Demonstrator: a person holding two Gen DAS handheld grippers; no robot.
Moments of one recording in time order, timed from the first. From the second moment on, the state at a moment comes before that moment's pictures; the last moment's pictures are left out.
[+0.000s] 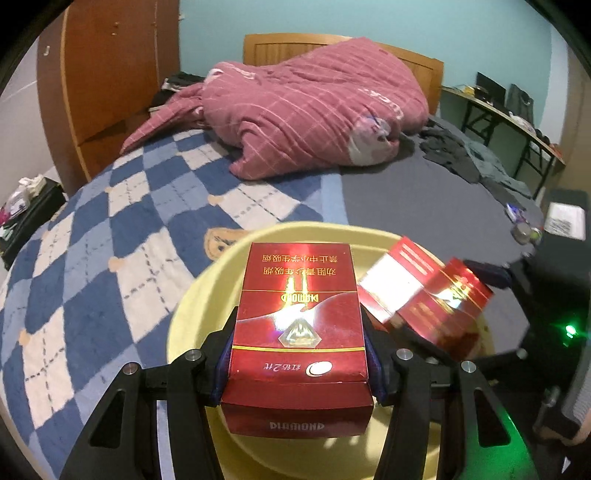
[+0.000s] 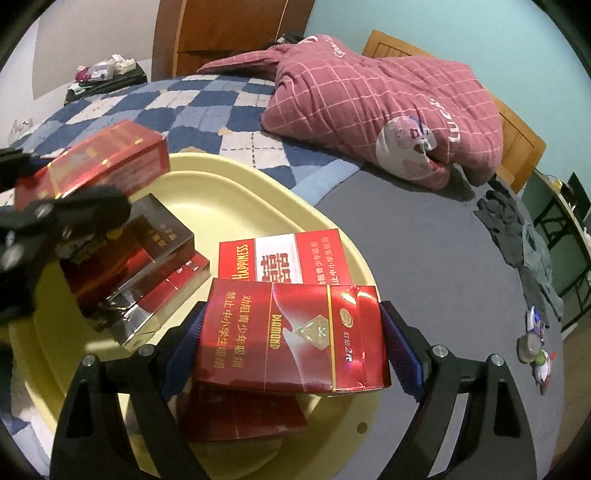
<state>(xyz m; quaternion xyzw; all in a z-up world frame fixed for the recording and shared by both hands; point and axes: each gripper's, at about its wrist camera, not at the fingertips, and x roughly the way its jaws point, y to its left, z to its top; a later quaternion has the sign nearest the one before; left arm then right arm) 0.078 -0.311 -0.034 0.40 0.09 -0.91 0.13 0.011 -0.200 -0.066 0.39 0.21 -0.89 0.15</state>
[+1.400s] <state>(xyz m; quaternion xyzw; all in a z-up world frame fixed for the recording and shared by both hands) 0.076 -0.299 -0.055 0.42 0.10 -0.90 0.12 0.013 -0.209 -0.074 0.37 0.22 -0.89 0.16</state>
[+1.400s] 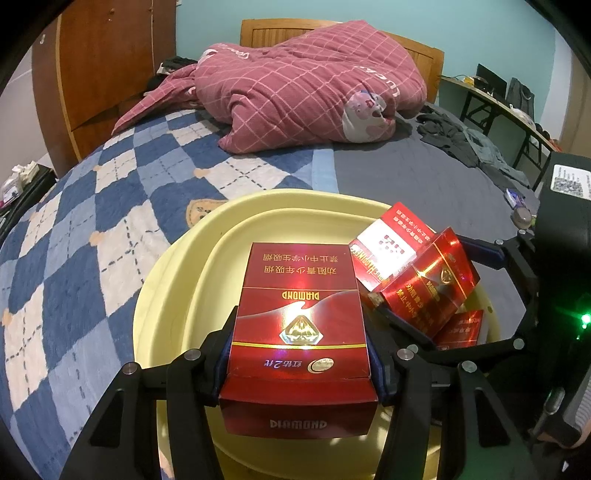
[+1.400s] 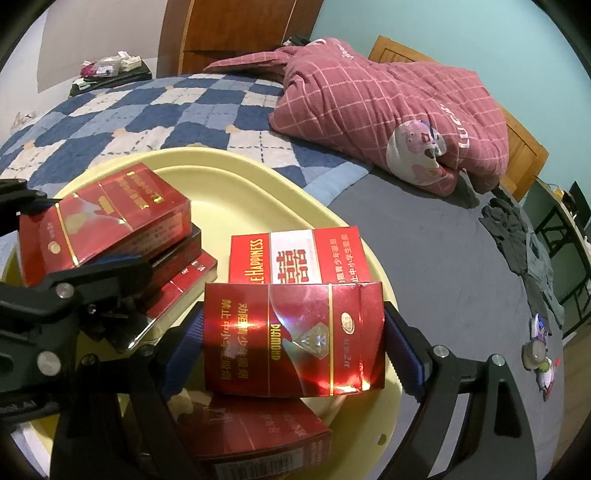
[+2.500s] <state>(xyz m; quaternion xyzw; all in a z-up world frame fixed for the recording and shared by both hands) 0.059 -0.212 0.023 0.37 0.10 -0.92 0.11 0.046 -0.067 0.000 0.34 0.13 -0.93 0.07</state>
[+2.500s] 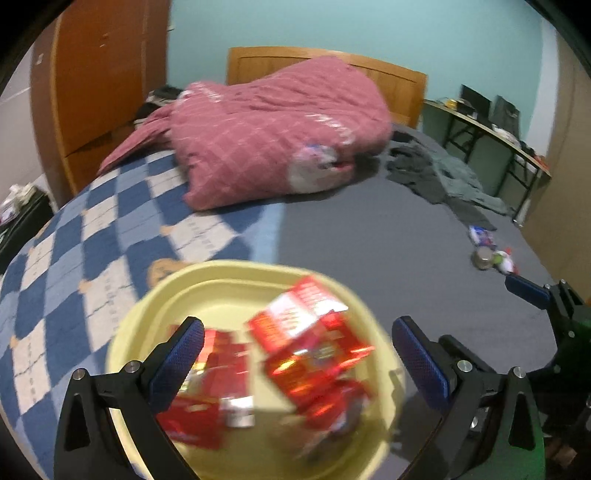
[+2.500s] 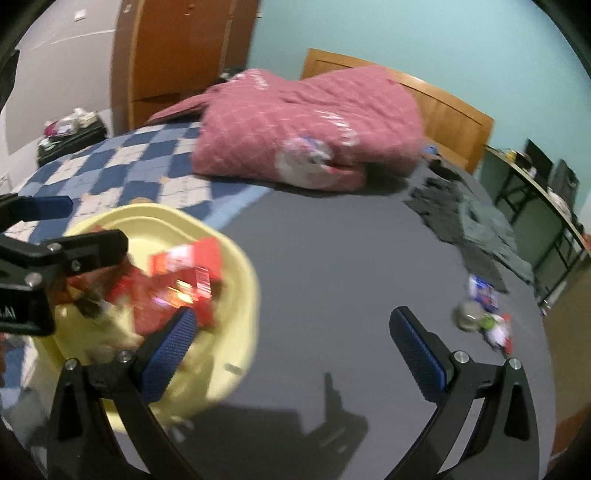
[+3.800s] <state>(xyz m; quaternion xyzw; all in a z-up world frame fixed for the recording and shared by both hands) -0.226 0.035 -0.109 0.37 -0.05 -0.91 -0.16 -0.041 0.267 -0.069 0.36 0.13 -0.92 0.04</state>
